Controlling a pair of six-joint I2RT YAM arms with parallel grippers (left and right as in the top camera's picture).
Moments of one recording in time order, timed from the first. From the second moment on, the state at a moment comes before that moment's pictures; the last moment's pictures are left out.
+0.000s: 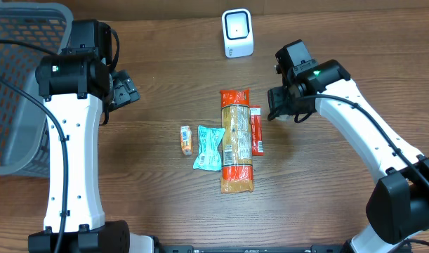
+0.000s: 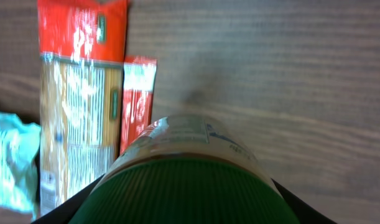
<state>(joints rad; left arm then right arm) 0.04 1.61 1.85 -1.50 -0.33 -0.46 0.41 1.80 1.54 -1.04 0.00 0.27</state>
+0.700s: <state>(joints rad) 0.04 1.61 1.85 -1.50 -0.33 -0.46 0.41 1.88 1.99 -1.03 -0.02 0.26</state>
